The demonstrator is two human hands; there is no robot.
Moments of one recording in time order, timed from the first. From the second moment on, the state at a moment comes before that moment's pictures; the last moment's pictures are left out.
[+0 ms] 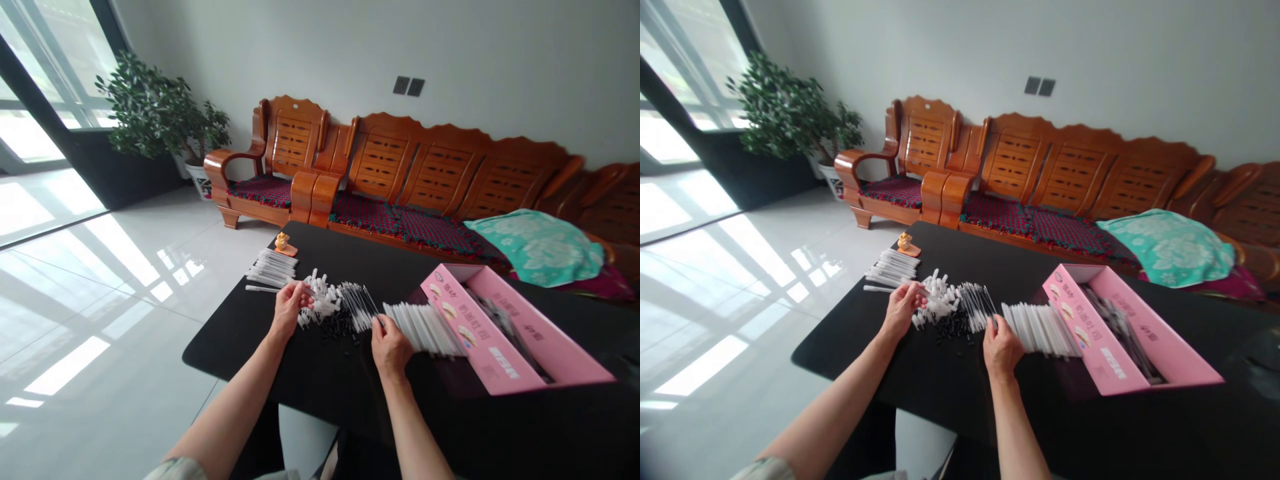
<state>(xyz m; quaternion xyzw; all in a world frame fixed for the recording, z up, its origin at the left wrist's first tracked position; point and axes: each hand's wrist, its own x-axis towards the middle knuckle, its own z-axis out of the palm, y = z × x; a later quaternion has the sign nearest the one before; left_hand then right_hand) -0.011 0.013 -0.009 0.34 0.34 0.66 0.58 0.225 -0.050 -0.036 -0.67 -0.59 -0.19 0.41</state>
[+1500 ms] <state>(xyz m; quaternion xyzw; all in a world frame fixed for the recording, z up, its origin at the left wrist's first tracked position) -0.020 0.013 -0.011 0.42 0.32 0.59 0.61 0.131 -0.079 -0.005 -0.58 -0.63 0.23 0.46</state>
